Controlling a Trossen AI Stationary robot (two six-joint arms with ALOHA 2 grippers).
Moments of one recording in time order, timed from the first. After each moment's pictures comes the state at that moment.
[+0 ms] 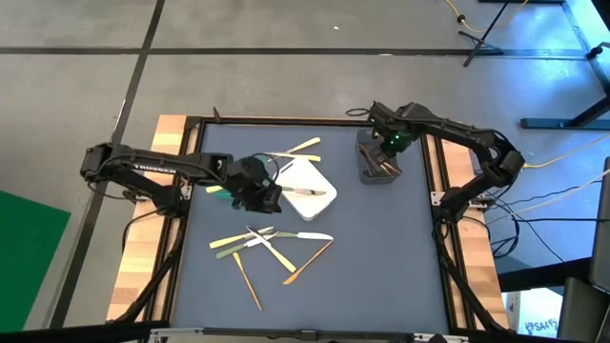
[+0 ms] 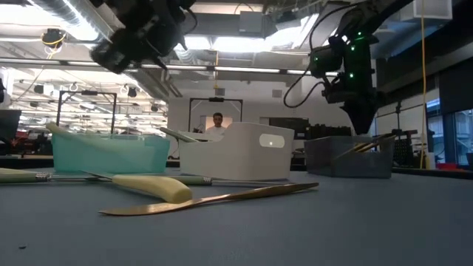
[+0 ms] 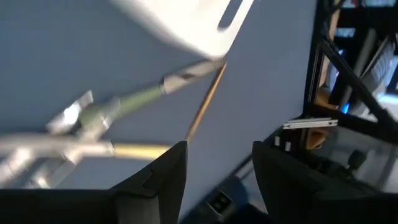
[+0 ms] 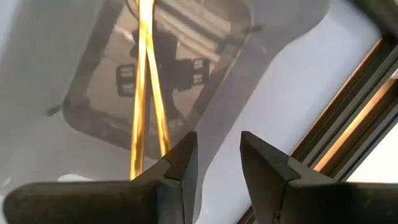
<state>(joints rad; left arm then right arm) 0.03 1.27 0.95 -0.50 0.25 -1.45 -0.68 1.53 1.16 -1.14 0.18 0.27</state>
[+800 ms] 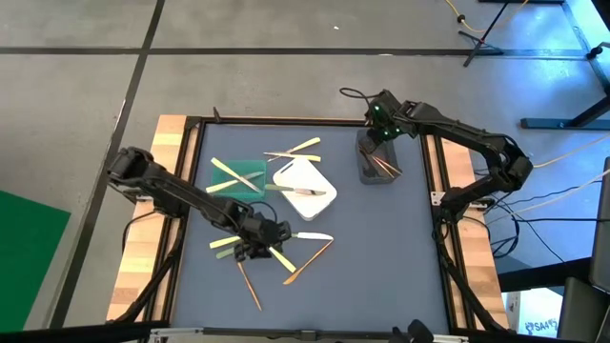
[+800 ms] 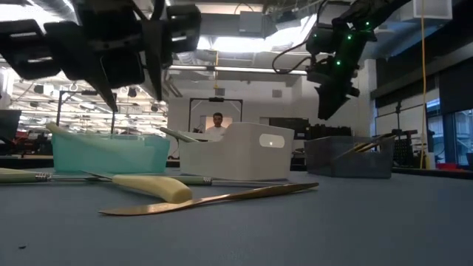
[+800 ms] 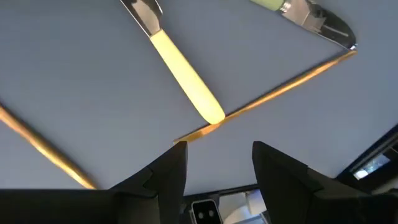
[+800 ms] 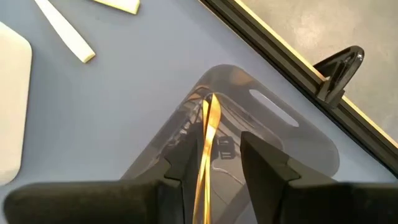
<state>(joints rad) -0.33 1.57 0.95 -0.36 0.07 -2.28 -0.68 1.46 1.16 -0.79 0.07 0.09</state>
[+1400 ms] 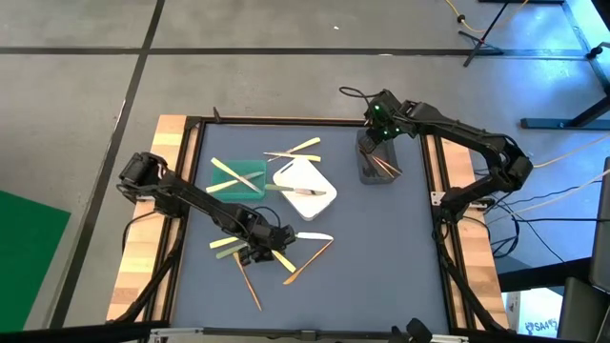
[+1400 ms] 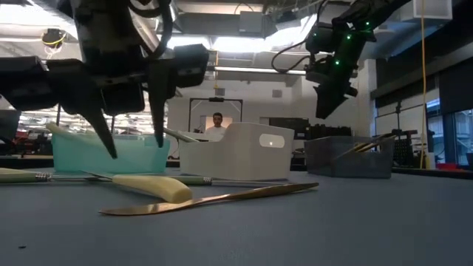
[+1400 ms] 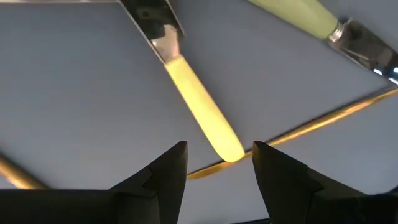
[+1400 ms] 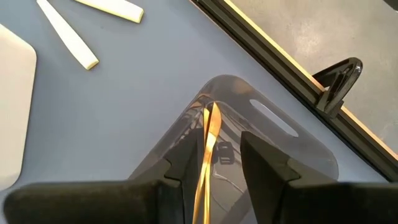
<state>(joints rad) -0.33 1.70 0.95 -0.30 0.07 -2.33 -0.68 1.46 1.16 -0.77 0.07 0.07</state>
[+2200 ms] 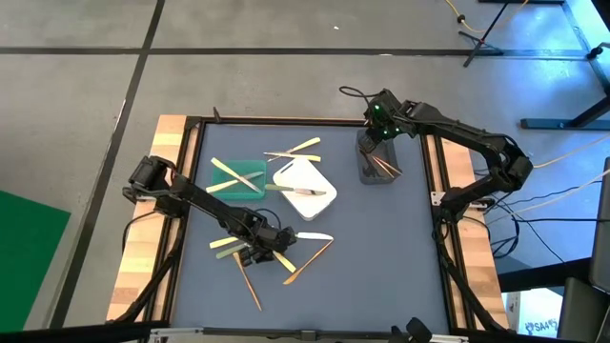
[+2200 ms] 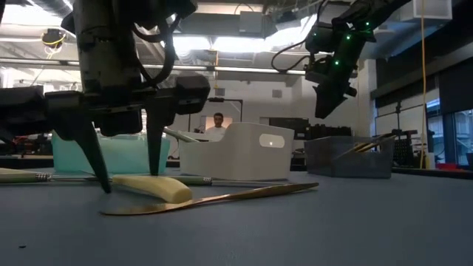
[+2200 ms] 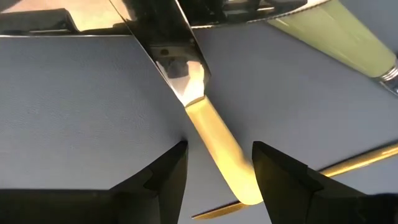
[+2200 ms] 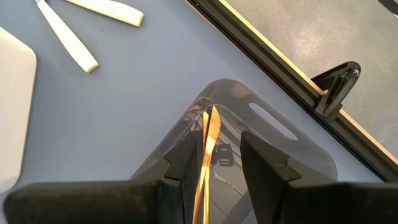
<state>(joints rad) -0.33 1.79 0.96 -0.30 0.07 -2.35 -0.68 1.46 1.16 -0.76 0.07 0.07</state>
